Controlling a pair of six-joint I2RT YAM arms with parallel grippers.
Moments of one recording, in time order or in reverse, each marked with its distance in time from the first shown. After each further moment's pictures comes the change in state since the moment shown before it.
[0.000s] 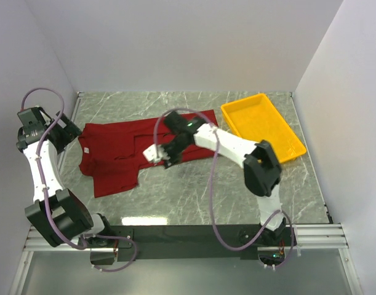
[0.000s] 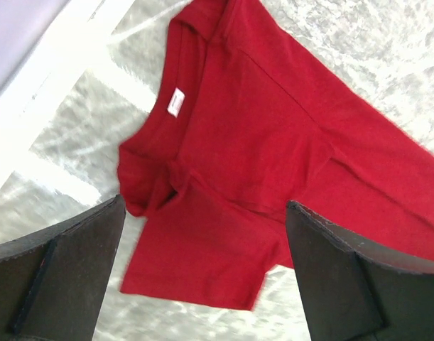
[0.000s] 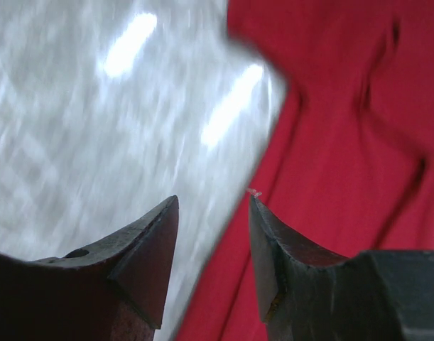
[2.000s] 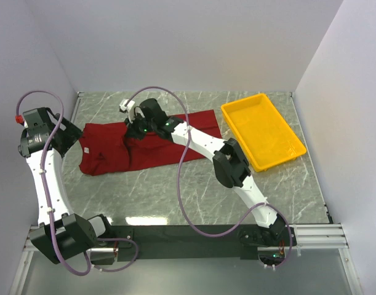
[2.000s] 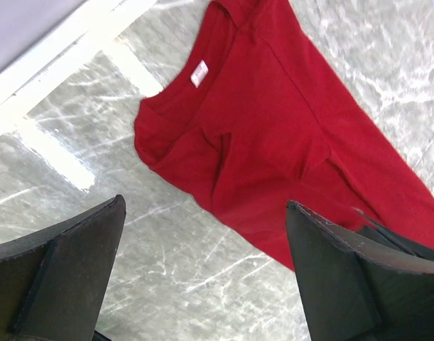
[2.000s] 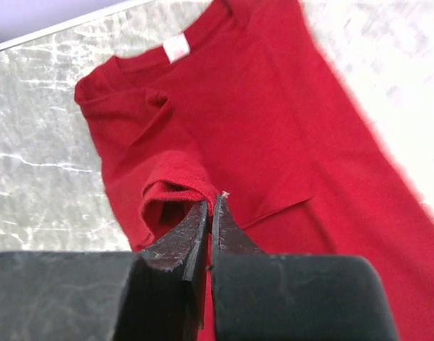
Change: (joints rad) left arm -0.097 -0.151 0.048 -0.203 -0.229 -0.221; right arm 0.094 0.434 0.484 0.691 0.272 1.209
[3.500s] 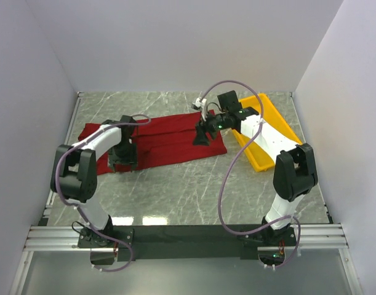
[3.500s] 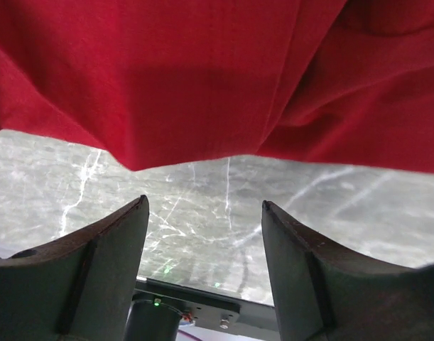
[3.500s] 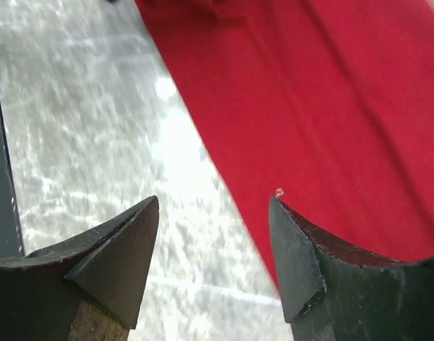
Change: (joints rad) left arm -0.632 0.546 -0.101 -0.050 -0.139 0.187; right arm -0.443 -0.652 -0.738 -0.331 -0.375 -0.343
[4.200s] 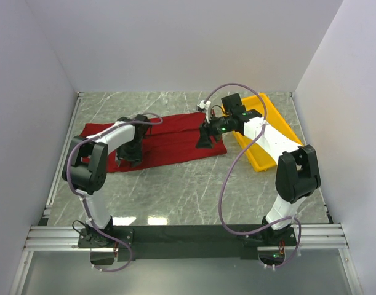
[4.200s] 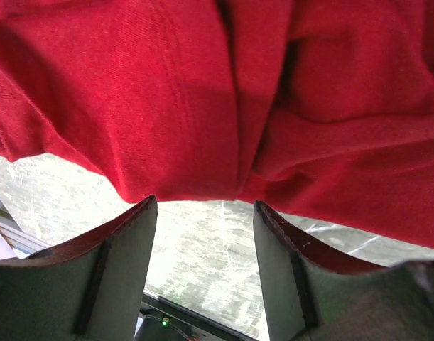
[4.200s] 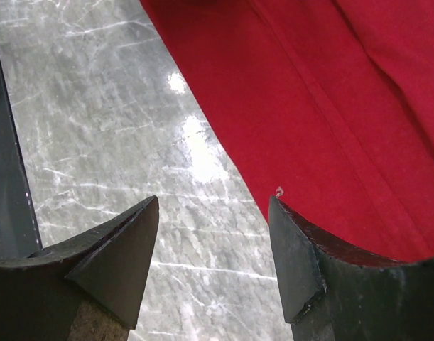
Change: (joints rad) left arm -0.130 0.142 0.100 -0.005 -0.224 -0.068; right arm -0.045 -0.027 -0.074 -0.015 -0.001 0.035
